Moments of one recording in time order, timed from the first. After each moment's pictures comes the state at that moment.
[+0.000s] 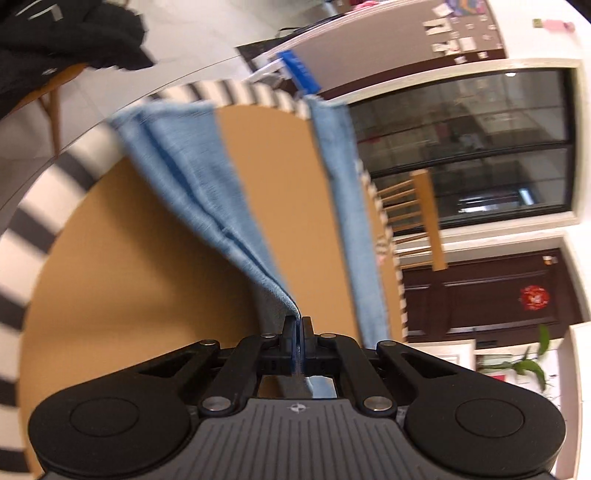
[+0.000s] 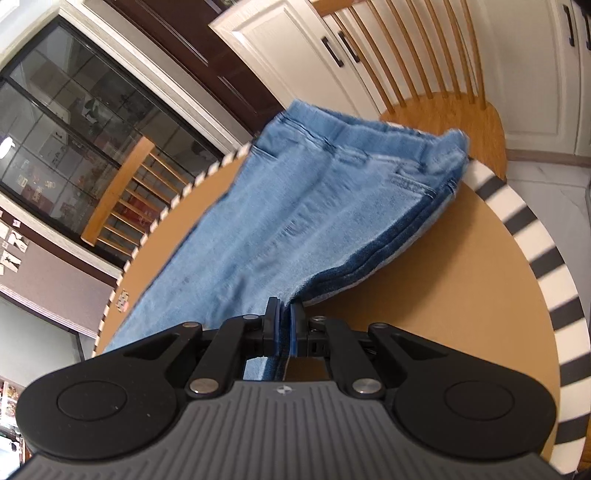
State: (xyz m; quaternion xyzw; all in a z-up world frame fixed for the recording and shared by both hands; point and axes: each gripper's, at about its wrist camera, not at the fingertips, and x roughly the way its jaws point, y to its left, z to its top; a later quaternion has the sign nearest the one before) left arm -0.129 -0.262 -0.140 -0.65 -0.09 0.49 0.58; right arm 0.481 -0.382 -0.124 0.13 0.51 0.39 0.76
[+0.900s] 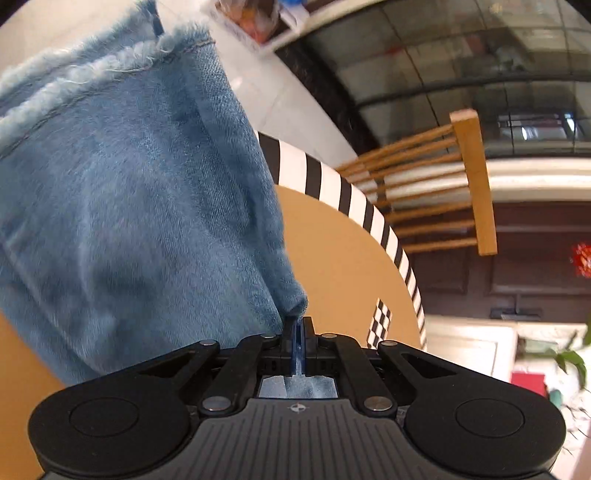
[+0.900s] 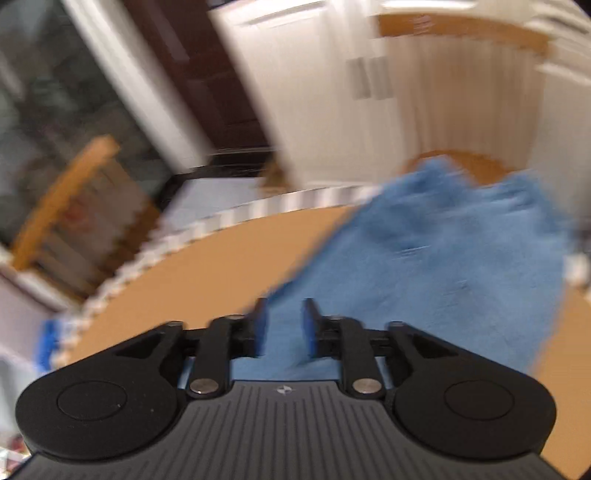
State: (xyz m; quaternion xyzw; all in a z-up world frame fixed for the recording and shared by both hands) left arm -0.039 0.173 -0.179 -0.71 0.08 0.40 0.57; right arm 0.545 -0.122 -0.134 0.02 0.48 0.25 0.84
